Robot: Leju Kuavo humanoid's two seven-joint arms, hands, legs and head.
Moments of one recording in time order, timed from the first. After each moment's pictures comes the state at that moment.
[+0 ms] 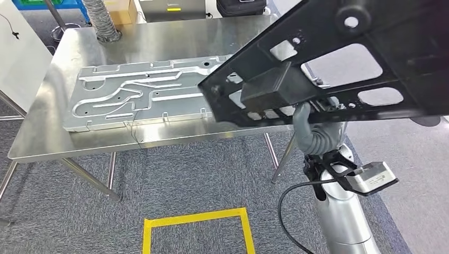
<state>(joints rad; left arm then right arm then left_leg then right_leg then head) -0.09 -0.07 1.24 -0.22 -0.82 -0.10 -0.25 -0.40 -0.06 0.18 -1.79 0.18 0.01 -0.69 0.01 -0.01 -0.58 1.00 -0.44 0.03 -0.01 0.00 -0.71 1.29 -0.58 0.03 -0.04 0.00</state>
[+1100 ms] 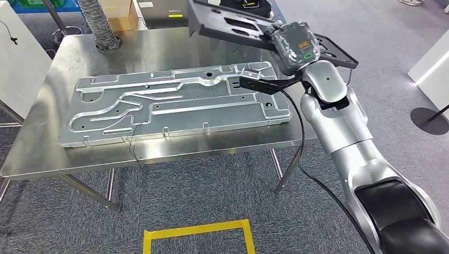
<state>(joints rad) -0.11 -0.07 1.25 -0.22 -0.85 -0.13 -0.26 -1.03 -0.15 0.39 -1.01 1.42 -0.21 -0.18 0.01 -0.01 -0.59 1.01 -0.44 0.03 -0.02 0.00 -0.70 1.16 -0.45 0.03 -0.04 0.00</state>
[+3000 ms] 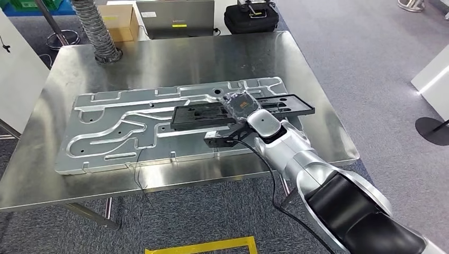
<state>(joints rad) -0.12 -0.07 1.25 -0.21 -0.85 -0.08 -0.32 -1.07 0.12 0.73 -0.33 1.42 -0.24 -0.12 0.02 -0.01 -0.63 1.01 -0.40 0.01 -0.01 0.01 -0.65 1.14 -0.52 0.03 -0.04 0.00</state>
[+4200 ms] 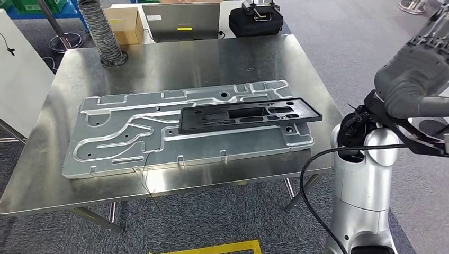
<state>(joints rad) -0.11 -0.09 1.20 -0.21 -0.87 -0.13 -0.35 -0.62 0.00 -0.06 -1.82 0.05 -0.13 -0.69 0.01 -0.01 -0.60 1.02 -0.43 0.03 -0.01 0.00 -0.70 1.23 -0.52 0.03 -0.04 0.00</state>
